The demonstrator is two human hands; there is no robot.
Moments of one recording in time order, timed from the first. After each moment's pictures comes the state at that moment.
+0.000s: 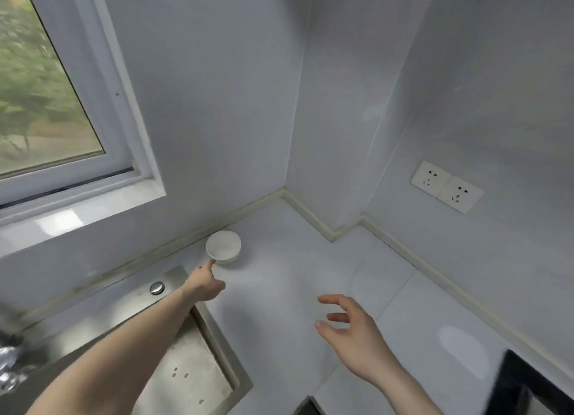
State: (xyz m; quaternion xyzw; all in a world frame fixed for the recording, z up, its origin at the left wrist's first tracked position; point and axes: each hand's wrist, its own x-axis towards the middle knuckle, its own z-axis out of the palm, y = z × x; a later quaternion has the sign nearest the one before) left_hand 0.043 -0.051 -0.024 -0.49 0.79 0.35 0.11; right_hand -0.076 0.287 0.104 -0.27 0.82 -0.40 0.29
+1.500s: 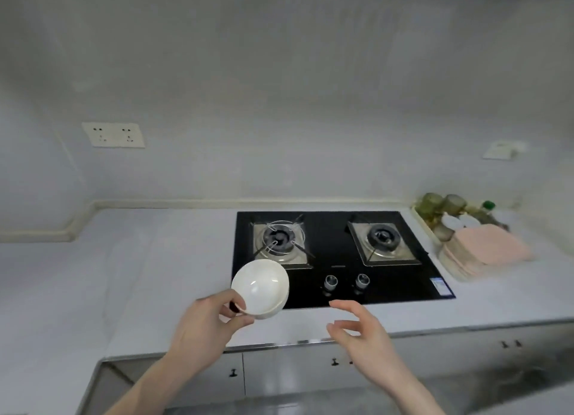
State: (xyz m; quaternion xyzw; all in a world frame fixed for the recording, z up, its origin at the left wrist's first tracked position) left_hand 0.084 0.522 0.100 0.04 0.92 0.39 0.08; right_hand 0.159 0.800 0.109 0.16 0.83 -0.53 0.05
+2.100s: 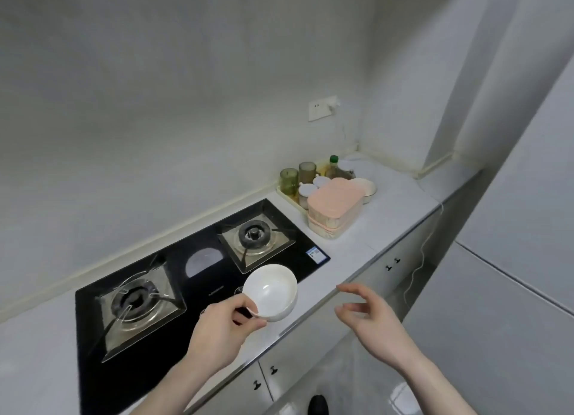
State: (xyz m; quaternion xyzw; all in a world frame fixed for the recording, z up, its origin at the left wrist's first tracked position) left_hand 0.050 0.843 0.085 0.29 0.88 0.33 0.18; right_hand 0.243 1.059 0.098 0.35 0.75 -0.55 -0.11
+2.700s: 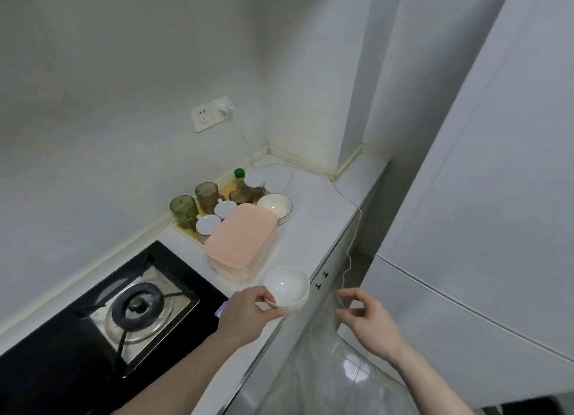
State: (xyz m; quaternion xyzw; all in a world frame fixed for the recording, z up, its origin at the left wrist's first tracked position) left_hand -0.004 1.201 0.014 0.40 0.82 0.29 0.31; right_hand 0.245 1.317 0.048 0.52 0.69 -0.49 -0.11
